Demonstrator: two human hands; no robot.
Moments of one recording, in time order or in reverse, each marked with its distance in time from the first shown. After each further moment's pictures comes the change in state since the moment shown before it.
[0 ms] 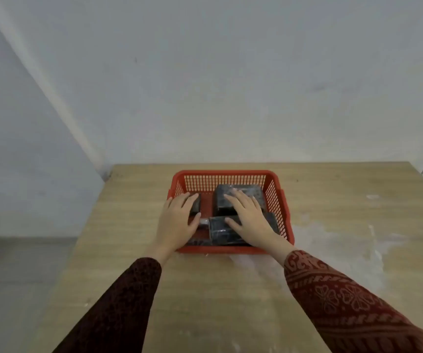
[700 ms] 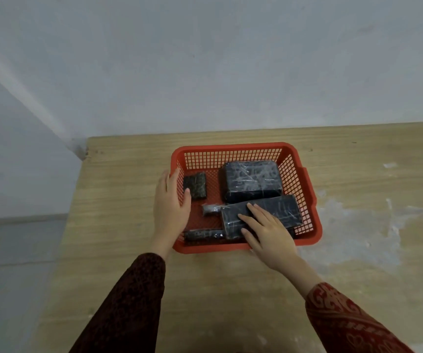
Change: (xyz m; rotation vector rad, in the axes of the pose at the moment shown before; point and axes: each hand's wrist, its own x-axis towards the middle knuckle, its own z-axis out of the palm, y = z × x) left_hand 0.034 -0.057 0.037 -0.370 -0.004 -0.323; right_hand -0.025 -0.009 0.046 -0.080 -0.138 0.240
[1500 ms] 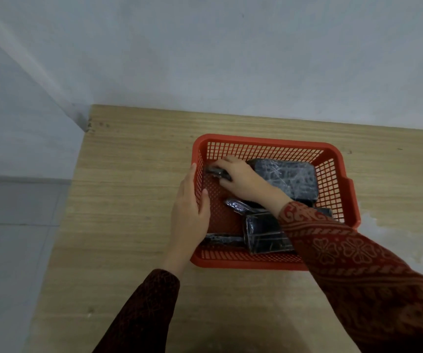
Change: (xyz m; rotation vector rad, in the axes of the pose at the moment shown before) left_hand 0.004 -0.018 0.014 -0.260 0.033 -0.081; right_hand 0.193 -0.057 0.004 0.173 -0.165 -0.252
